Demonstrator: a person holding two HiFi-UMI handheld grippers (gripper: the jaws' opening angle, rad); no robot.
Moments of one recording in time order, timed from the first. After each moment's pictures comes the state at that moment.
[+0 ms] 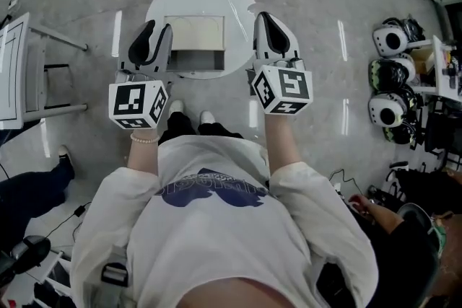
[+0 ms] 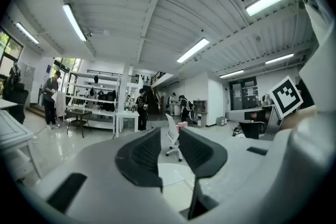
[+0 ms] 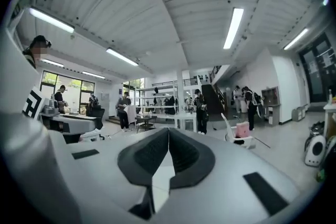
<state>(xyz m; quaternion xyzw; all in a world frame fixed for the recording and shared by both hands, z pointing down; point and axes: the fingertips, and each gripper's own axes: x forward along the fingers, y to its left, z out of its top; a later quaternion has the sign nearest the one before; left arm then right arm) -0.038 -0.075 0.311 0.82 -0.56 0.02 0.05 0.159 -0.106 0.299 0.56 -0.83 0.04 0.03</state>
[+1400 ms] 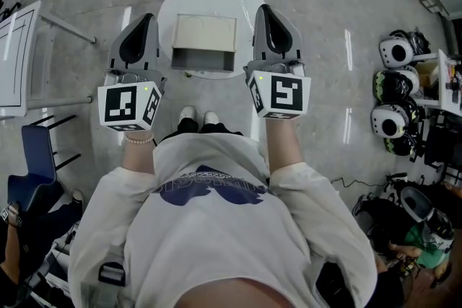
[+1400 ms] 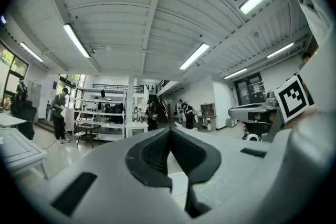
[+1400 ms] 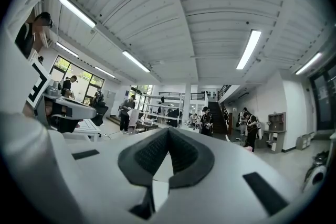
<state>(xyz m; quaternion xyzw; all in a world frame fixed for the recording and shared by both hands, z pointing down) -0.082 -0.061 0.259 0.80 -0.60 0.01 -0.01 0.111 -0.095 0.246 0.54 -0.84 -0.08 0.02</state>
